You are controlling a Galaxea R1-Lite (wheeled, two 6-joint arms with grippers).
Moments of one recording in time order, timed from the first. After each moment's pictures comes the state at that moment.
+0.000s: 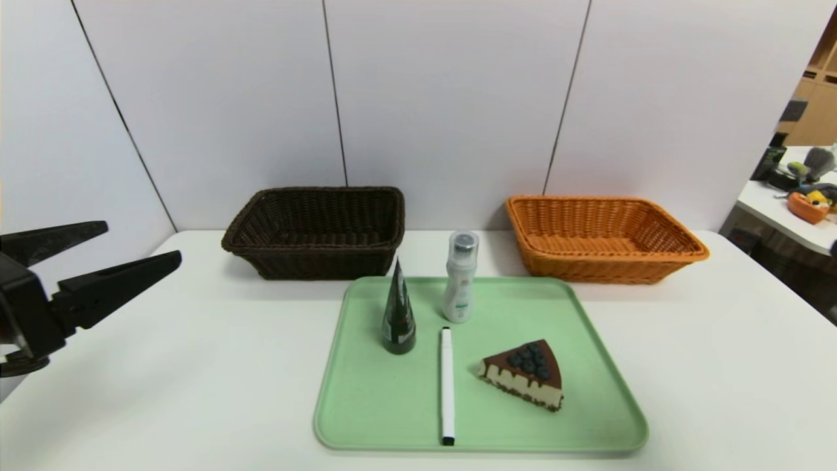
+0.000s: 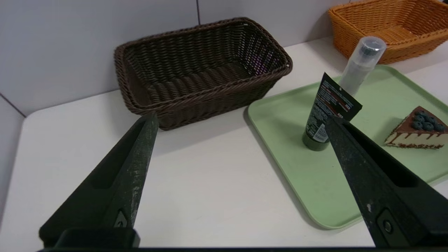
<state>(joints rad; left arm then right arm) -0.12 0.98 -0.69 -0.18 -0.28 0.05 0.15 0.85 -0.77 -0.01 0.16 -0.18</state>
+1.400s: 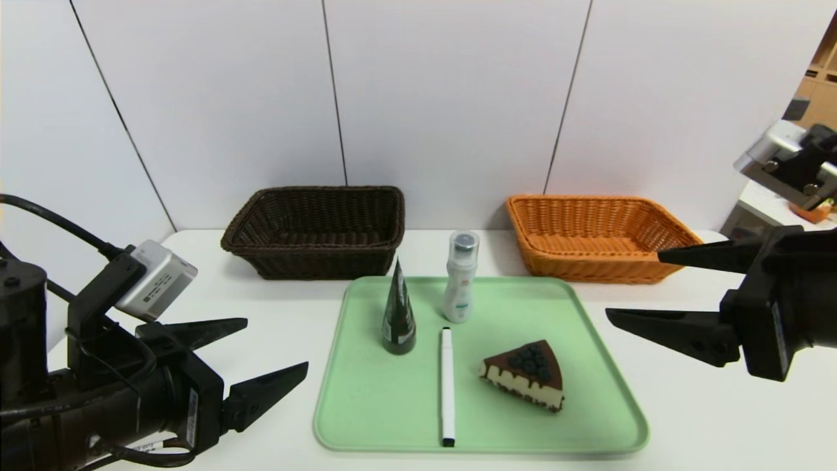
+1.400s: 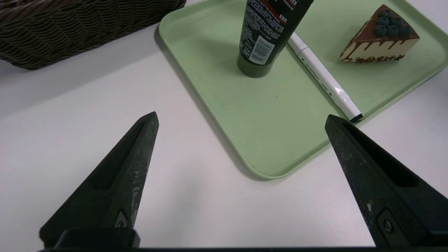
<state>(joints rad) -0.54 1.16 -0.49 -0.30 -0.07 -0.05 0.56 1.23 -1.05 0.36 0.05 -0.14</state>
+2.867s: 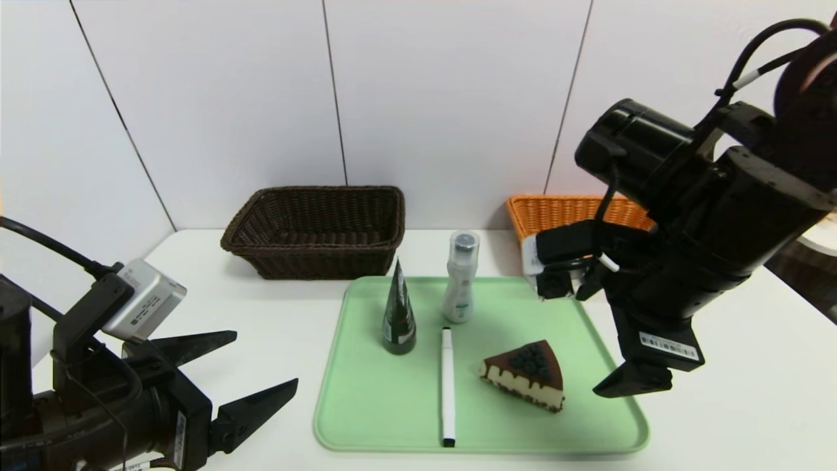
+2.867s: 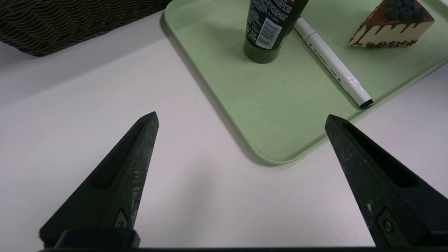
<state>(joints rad) -0.55 1.12 -0.45 -0.30 -0.04 -0.04 0.61 1.80 -1.73 1.18 -0.04 -0.79</state>
